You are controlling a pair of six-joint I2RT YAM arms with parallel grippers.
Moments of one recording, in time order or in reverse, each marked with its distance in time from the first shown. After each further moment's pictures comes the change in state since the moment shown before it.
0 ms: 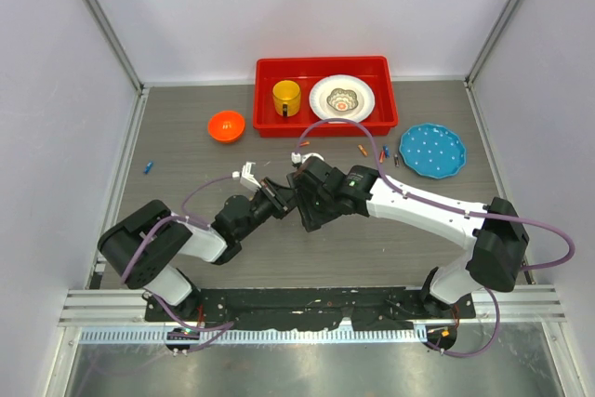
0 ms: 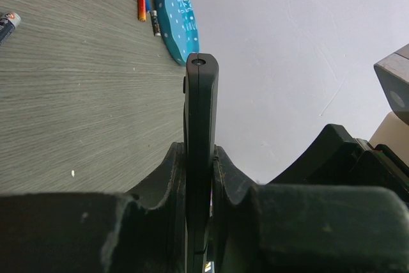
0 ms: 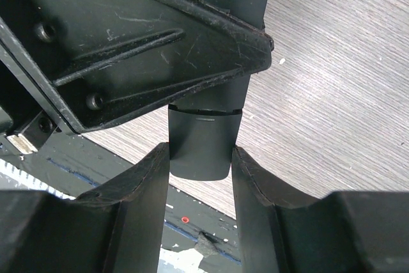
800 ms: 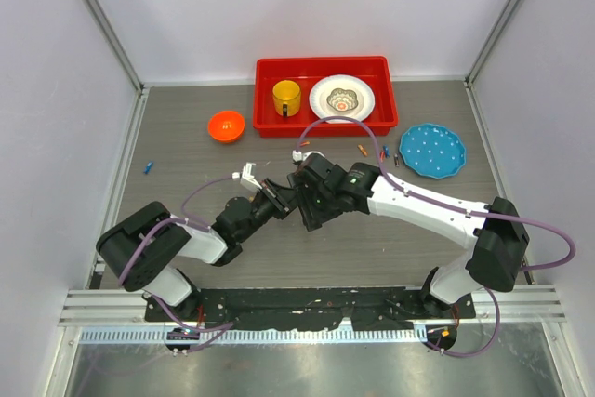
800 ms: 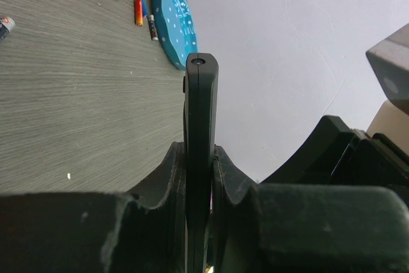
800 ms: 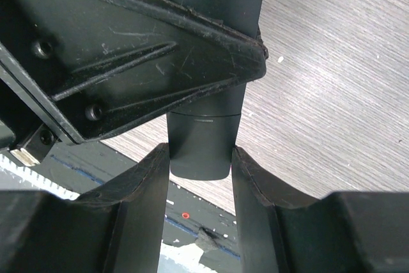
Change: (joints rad) left arm -0.031 -0.014 -0.004 0.002 -0.050 0.018; right arm -0.016 0.002 0.015 -0.024 -0.019 -0.005
